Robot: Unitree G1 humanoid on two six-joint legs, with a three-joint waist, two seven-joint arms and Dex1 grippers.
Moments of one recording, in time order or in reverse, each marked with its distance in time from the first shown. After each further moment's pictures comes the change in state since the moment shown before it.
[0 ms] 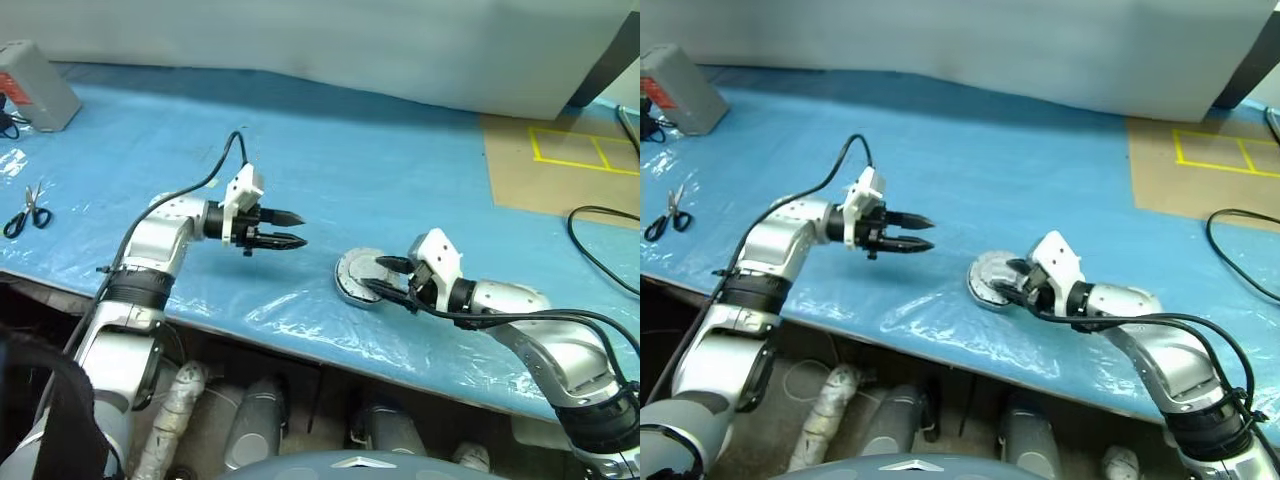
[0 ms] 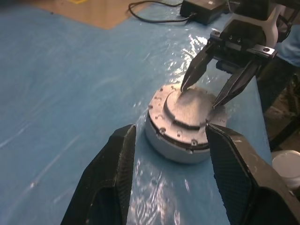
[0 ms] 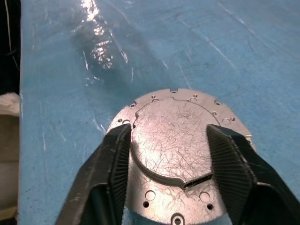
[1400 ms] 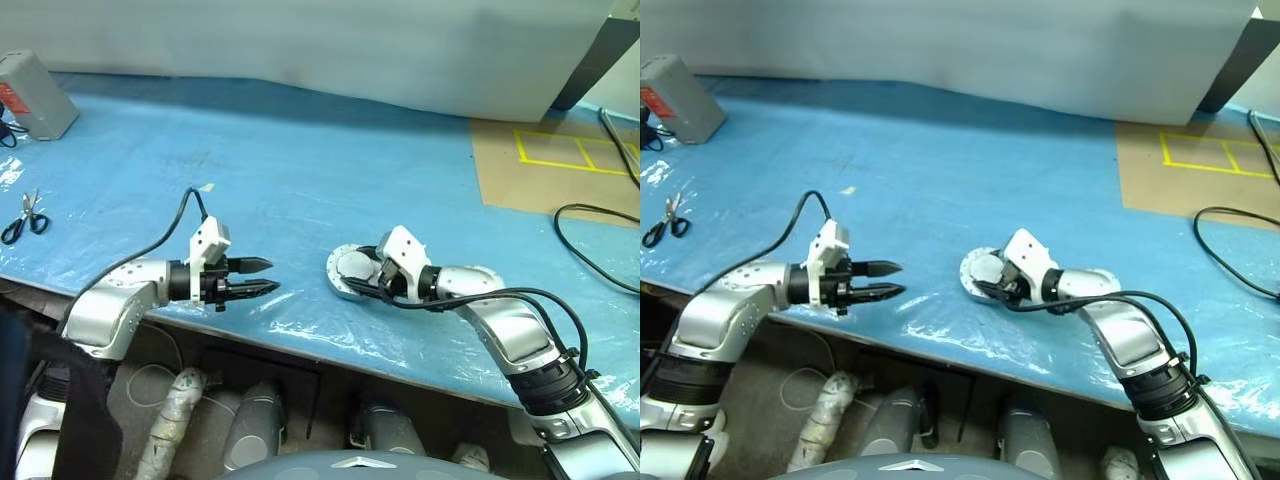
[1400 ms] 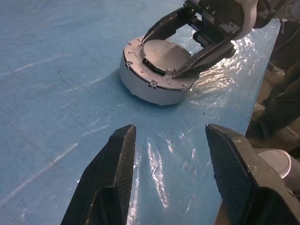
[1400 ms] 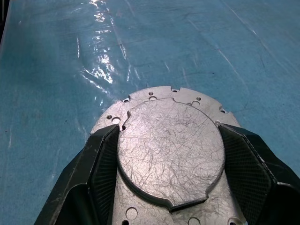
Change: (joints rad) left arm 0.411 0.176 0.080 -0.419 -0.190 0.228 0.226; right arm -0.138 0.110 0.114 0.213 -0.222 -0.123 0.100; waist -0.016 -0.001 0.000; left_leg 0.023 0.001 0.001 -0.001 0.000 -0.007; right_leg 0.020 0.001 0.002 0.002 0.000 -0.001
